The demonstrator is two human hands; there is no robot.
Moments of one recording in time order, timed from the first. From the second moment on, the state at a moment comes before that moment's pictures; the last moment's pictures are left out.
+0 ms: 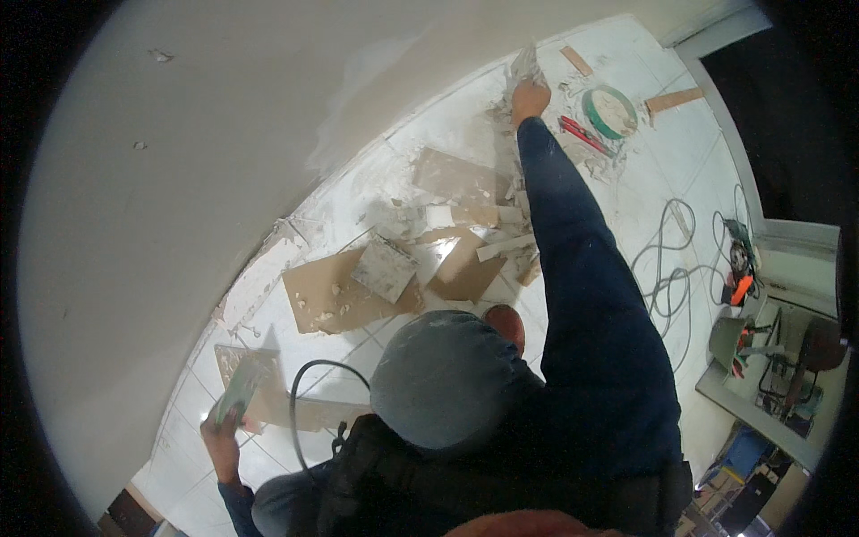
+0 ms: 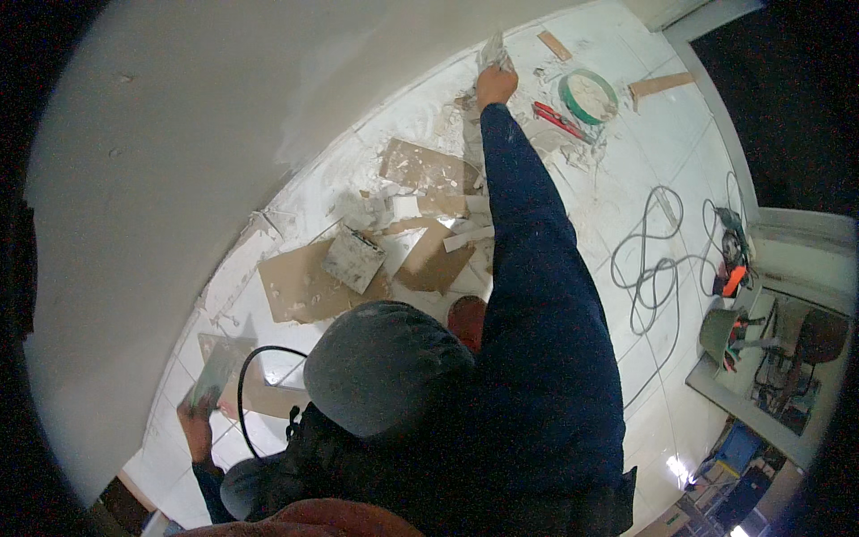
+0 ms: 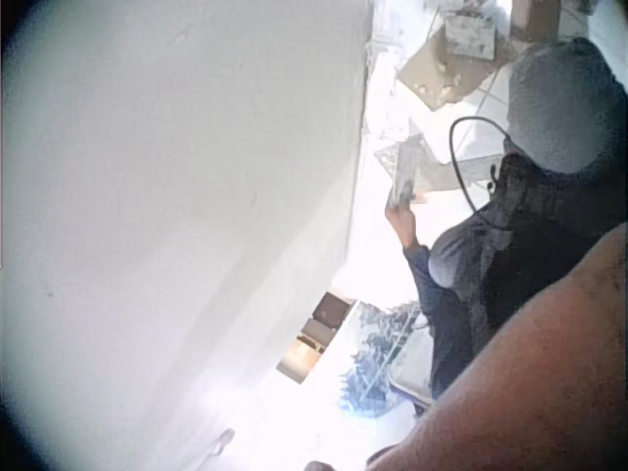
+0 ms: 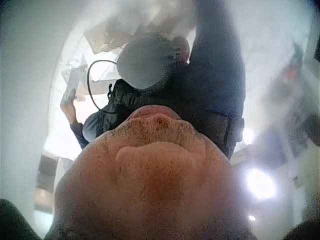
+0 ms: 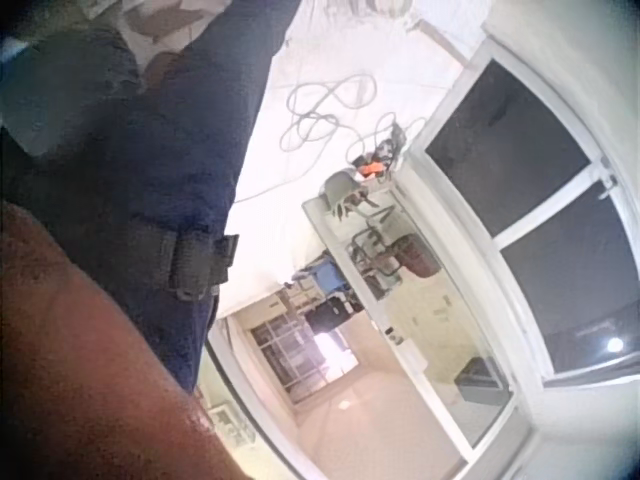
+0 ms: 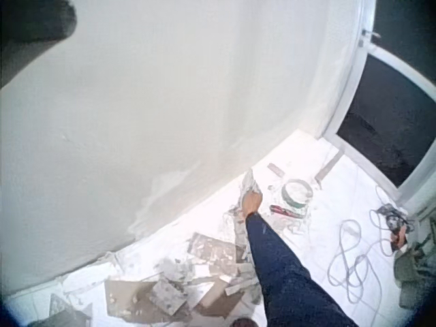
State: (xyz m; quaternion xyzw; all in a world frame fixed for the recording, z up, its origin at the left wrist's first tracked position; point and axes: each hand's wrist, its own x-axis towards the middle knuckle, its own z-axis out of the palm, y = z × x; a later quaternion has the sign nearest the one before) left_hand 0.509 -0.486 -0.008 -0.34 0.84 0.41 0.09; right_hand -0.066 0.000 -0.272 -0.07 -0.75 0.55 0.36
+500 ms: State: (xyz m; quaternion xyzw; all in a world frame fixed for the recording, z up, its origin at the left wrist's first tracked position) left_hand 0.483 -0.495 0.003 -0.44 0.80 0.40 0.04; right_hand -0.004 -0.083 -0.285 -0.12 -0.83 0.50 0.22
